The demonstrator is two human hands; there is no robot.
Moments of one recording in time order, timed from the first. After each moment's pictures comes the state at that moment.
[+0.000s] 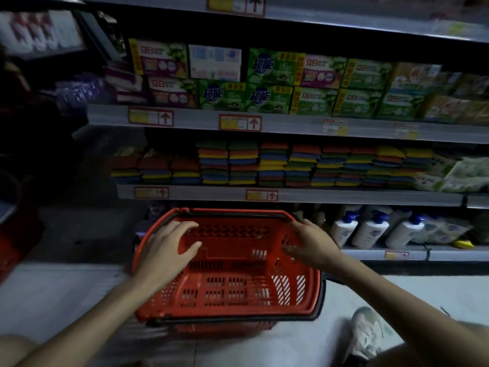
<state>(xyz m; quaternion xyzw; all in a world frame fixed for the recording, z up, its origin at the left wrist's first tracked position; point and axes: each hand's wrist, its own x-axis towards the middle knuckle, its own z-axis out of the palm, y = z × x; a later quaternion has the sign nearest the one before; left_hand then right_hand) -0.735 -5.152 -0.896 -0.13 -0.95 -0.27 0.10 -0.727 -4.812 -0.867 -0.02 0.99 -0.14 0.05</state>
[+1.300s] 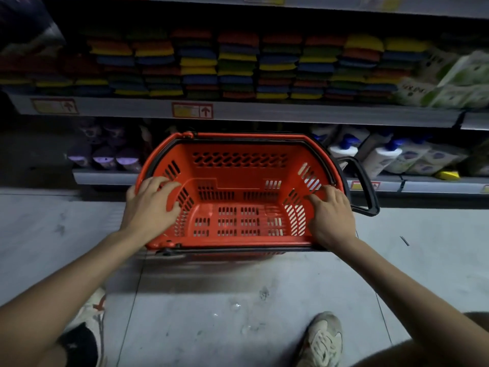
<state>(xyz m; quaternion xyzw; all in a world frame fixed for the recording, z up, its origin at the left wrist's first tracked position) -0.708 -4.970 -0.998 -0.08 -0.99 -0.11 0.06 -0.655 -4.590 -0.992 0.07 1.00 -0.02 -0.01</state>
